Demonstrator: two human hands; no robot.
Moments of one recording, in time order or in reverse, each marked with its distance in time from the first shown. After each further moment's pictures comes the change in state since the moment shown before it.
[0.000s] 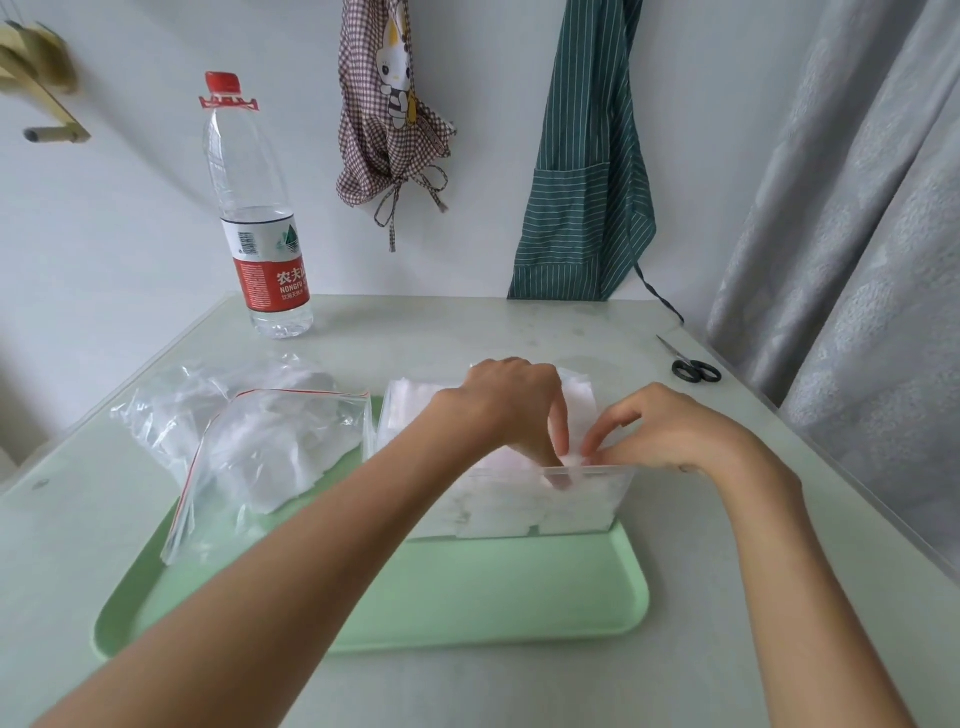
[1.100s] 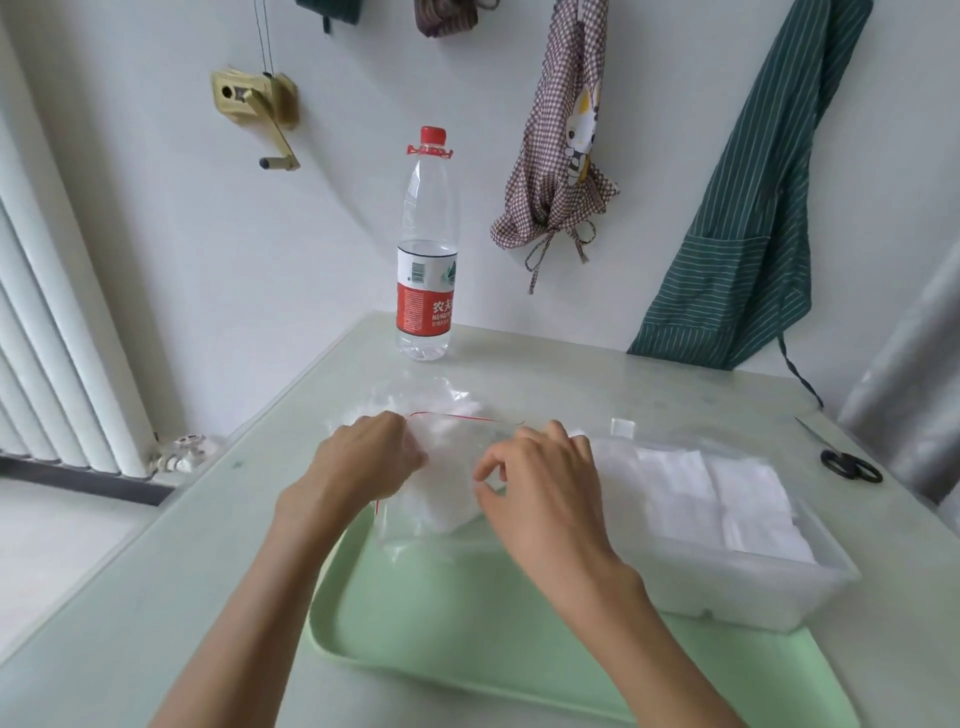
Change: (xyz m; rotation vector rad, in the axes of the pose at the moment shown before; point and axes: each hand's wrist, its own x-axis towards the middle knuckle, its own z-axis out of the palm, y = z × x) left_hand -0.142 -0.193 0.018 -0.199 0.197 -0.704; right_hand -0.005 -0.171 0.145 -0.262 0.469 -0.591
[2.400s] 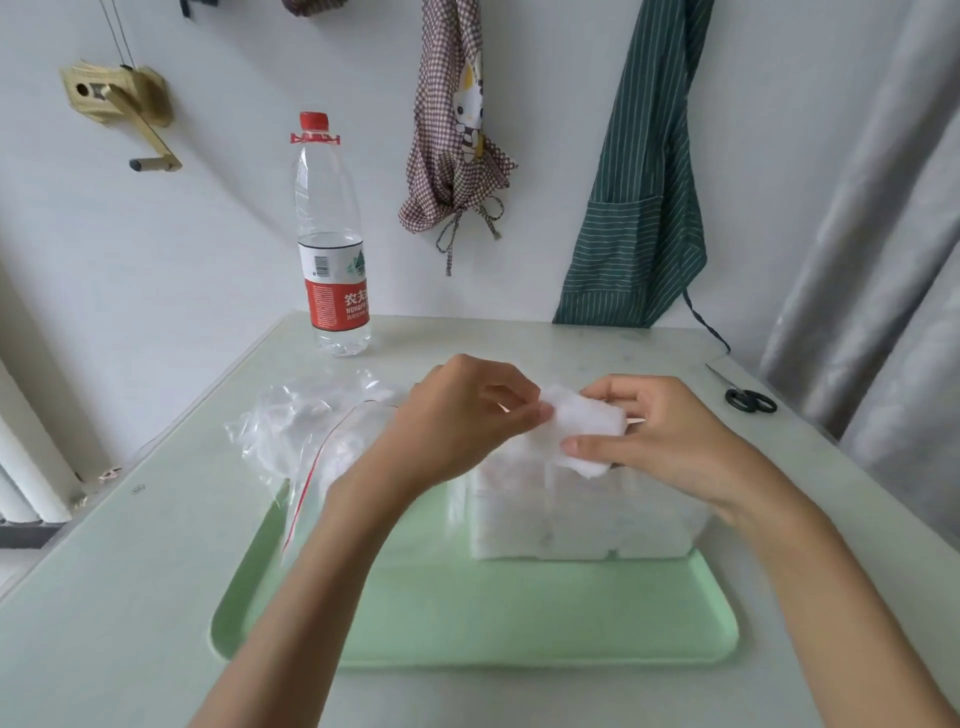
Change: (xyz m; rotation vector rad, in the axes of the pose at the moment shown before) left_hand -0.042 0.129 -0.007 -0.563 -0.005 0.518; right_hand -0.031 0.113 -0.099 0.789 -0.192 0.360
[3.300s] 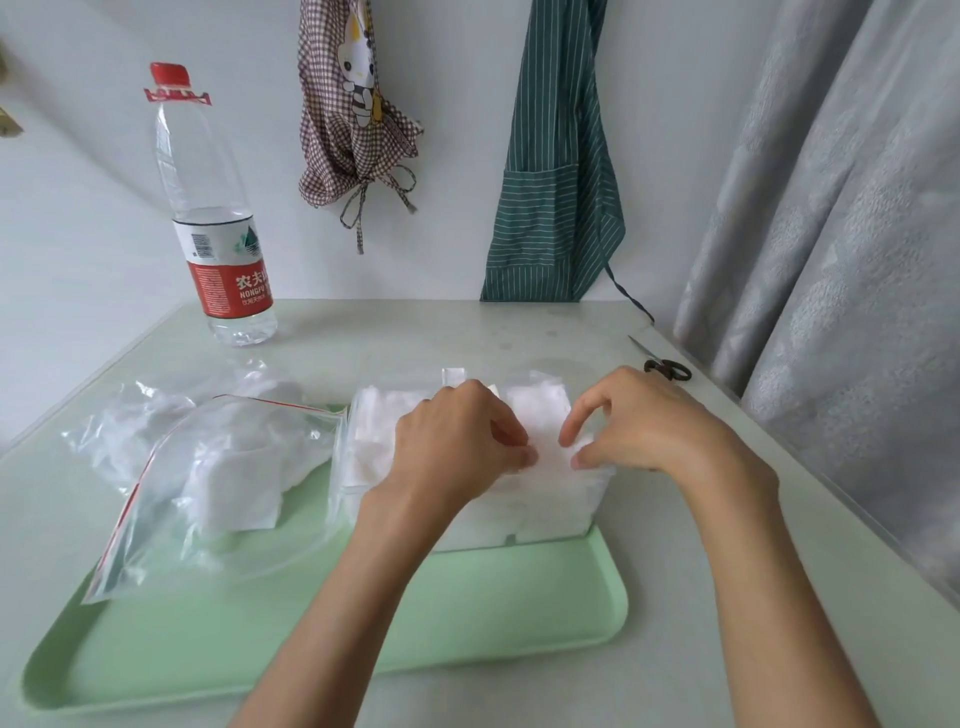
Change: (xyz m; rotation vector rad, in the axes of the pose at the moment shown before) left_hand 0.030 0.022 0.096 0.328 -0.029 -0.097; right_hand 0.003 0.042 -0.060 -0.698 0.037 0.230
